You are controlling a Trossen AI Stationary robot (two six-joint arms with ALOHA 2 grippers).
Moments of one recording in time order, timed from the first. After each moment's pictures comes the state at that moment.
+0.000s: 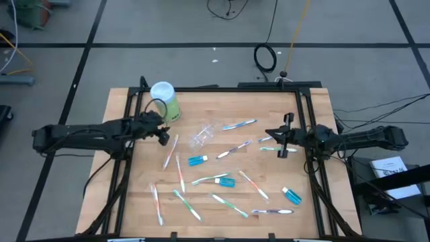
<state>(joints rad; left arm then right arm) 0.21 0.78 0.42 -0.49 -0.37 -0.48 -0.03 0.54 0.02 0.78 0.16 -0.26</state>
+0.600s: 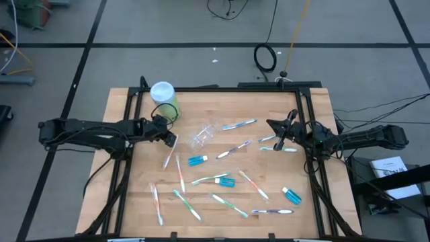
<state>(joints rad) 0.21 1.02 0.42 -0.39 -0.27 -0.75 -0.03 0.57 0.02 0.79 0.39 -0.20</state>
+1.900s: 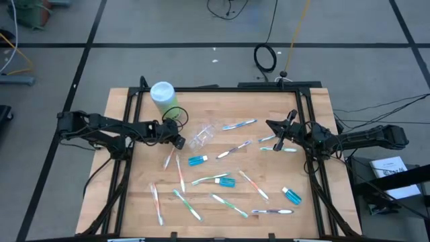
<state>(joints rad) 0.22 1.32 0.42 -0.13 -0.21 -0.76 -0.03 0.57 0.02 0.76 0.39 -0.20</state>
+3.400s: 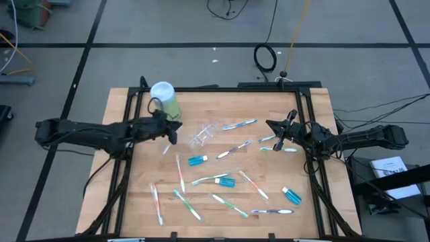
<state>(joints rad) 0.07 0.83 0.42 0.05 -0.38 -0.53 -0.03 0.57 0.02 0.76 0.40 -0.20</state>
